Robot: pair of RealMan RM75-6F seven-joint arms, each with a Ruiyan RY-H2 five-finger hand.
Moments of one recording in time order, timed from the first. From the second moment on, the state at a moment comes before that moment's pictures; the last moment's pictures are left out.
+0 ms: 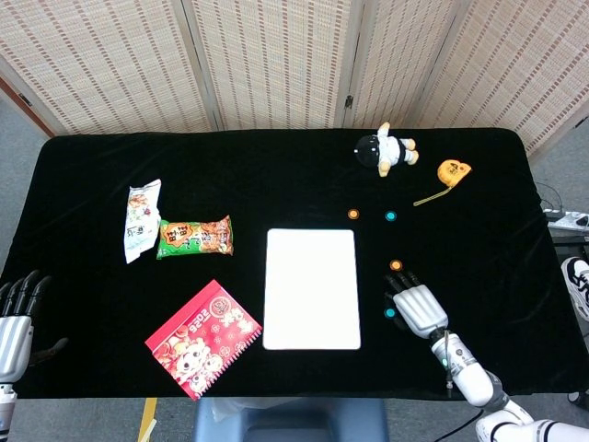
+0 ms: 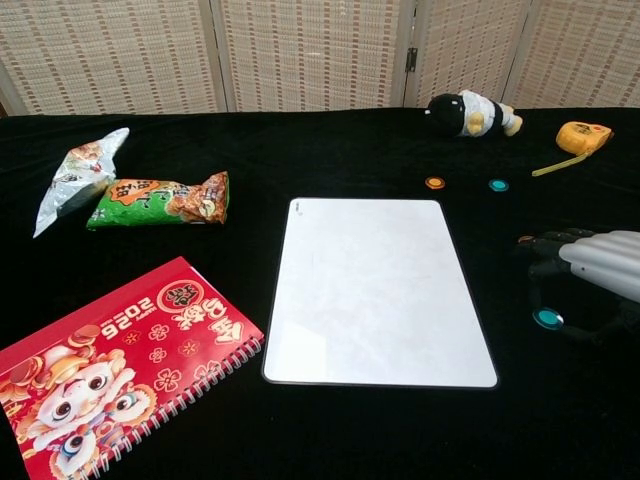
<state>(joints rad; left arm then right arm) -0.07 -1.19 -0.05 -1.50 1.47 1.51 0.07 0.44 -1.46 0.00 -1.42 -1.39 0.98 -0.27</state>
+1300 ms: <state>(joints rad) -0.06 -1.17 -0.05 -1.52 1.49 1.53 0.07 0.75 -1.60 0.12 -1.59 -1.24 0.83 -0.58</state>
